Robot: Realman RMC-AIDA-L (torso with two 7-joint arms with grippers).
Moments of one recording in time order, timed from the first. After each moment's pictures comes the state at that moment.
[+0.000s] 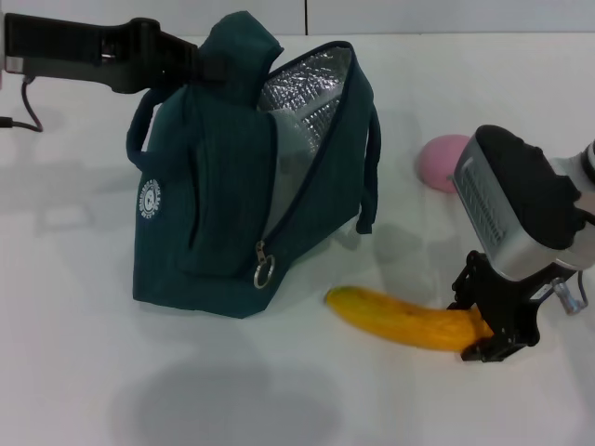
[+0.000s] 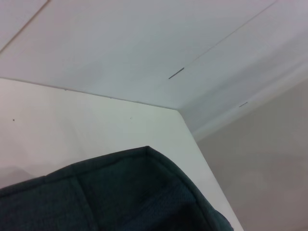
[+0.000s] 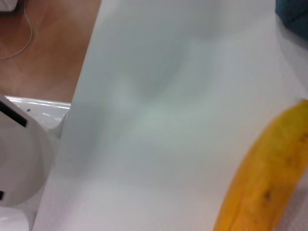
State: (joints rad) left arm -0.72 -1.94 0.67 0.88 2.04 1.76 -2.51; right arm 0.73 2.02 -1.62 -1.13 -2.38 -1.60 1.78
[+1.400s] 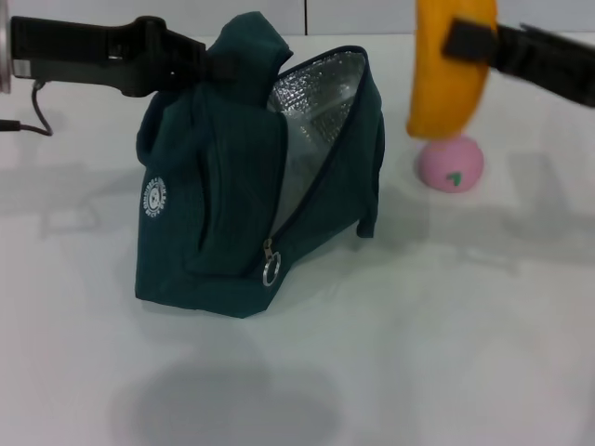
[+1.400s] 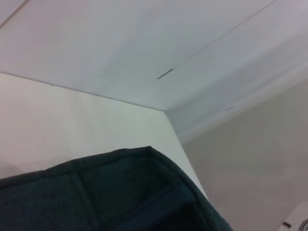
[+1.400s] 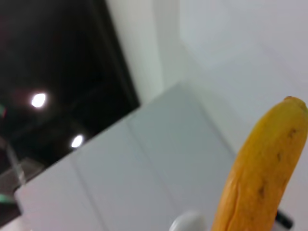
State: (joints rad) left arm -0.72 -1.94 0.67 0.83 2.00 1.77 -2.51; right arm 0.72 2.00 -0.79 -0.44 -1.43 -1.96 1.69
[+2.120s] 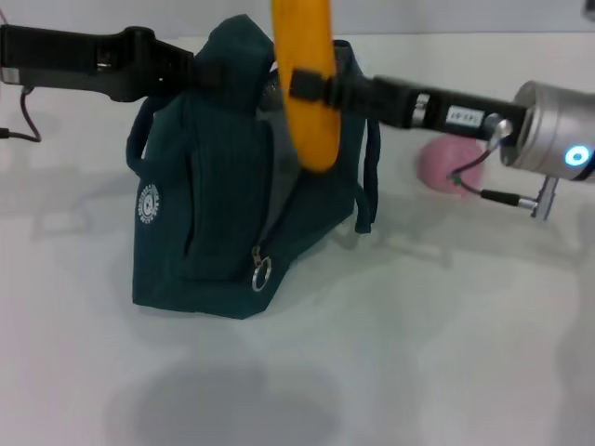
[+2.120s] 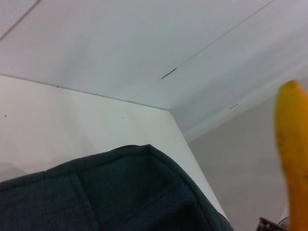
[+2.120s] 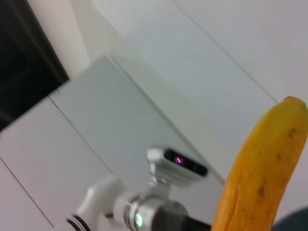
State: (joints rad) left arm -0.71 -1.93 0.67 0.82 2.01 1.77 -2.47; right arm 0.86 2.03 -1.10 -0.17 -1.26 -1.61 1.58
